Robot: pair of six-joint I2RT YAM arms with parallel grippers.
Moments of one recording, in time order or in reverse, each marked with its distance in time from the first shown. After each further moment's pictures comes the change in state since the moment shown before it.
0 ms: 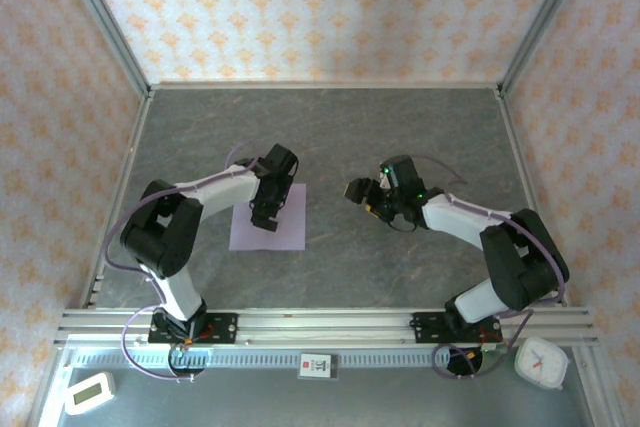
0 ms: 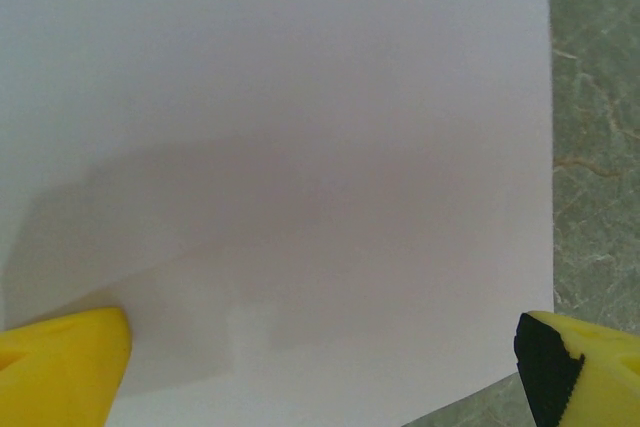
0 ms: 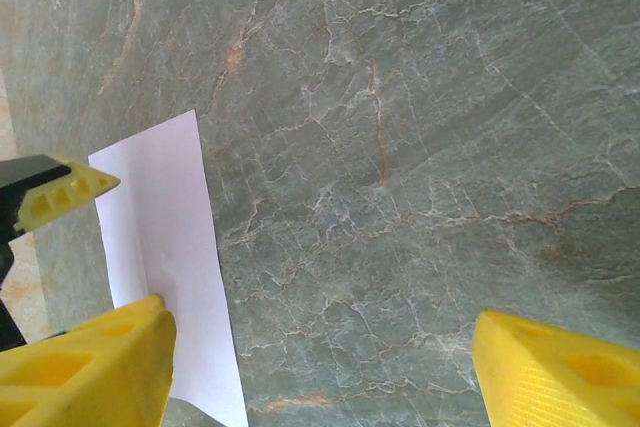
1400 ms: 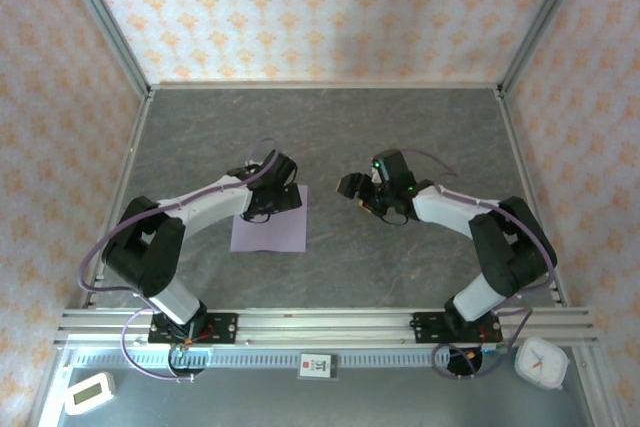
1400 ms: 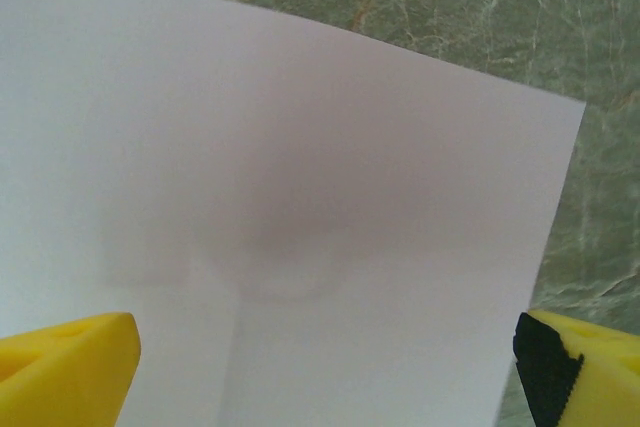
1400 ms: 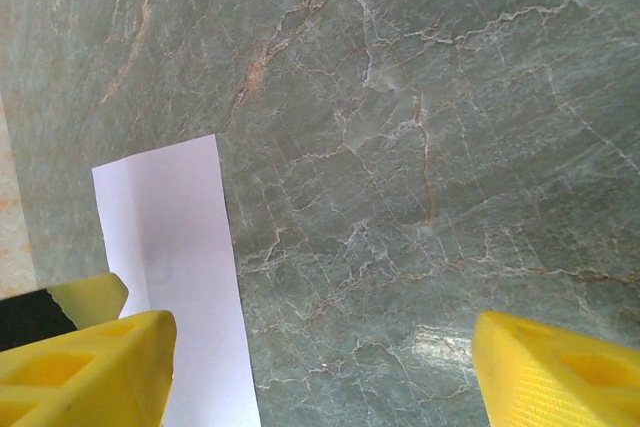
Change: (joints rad) left arm -0.049 -0.153 -0.103 0.043 -0.084 0.921; right arm 0.029 0.090 0.089 -0.010 0.014 0.006
